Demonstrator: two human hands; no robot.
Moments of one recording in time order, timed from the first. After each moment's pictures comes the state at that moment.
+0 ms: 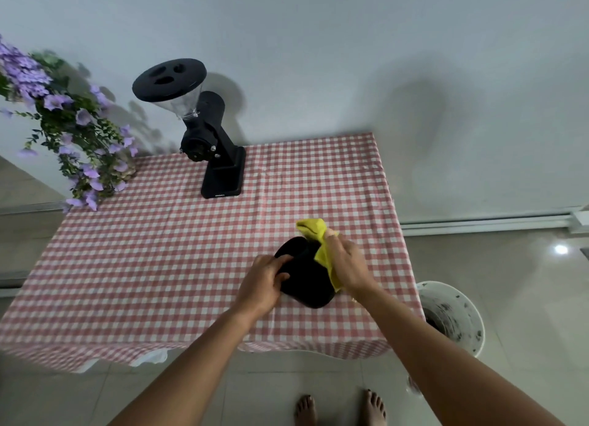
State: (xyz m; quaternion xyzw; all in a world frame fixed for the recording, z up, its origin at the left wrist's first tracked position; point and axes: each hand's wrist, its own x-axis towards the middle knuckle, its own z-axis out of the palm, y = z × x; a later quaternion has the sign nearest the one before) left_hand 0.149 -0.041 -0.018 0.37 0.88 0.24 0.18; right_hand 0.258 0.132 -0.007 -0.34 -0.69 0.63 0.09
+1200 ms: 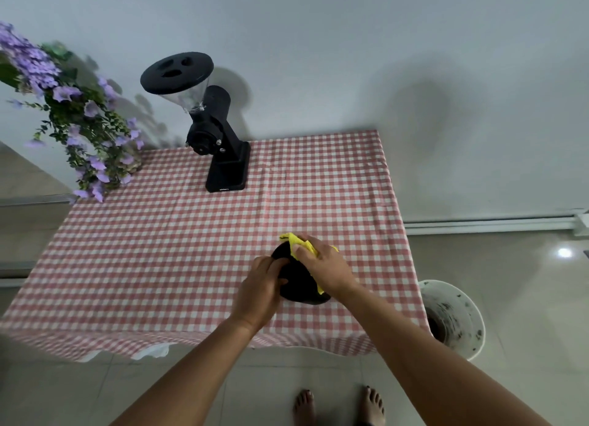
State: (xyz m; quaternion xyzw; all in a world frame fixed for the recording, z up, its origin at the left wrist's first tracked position) left_hand 0.169 -0.060 -0.022 0.42 0.88 0.20 0.08; right_hand 0.250 0.096 0.011 -0.30 -0.76 0.57 0.00
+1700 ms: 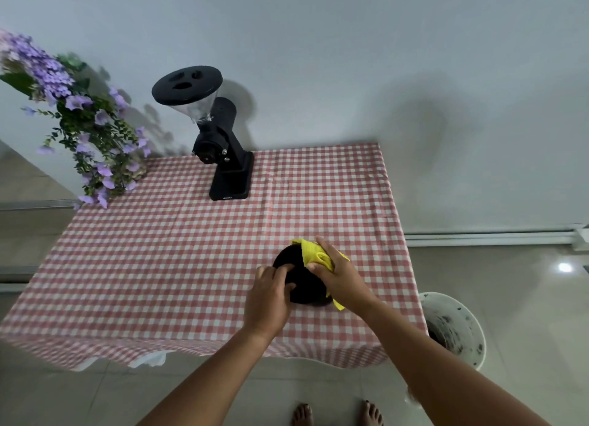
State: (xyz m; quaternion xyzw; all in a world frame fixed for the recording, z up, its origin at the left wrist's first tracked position) left_hand 0.186 -0.050 -0.020 0.35 0.91 0.22 0.04; right_hand 0.265 0.114 -0.005 -0.26 -0.75 0.60 0.00
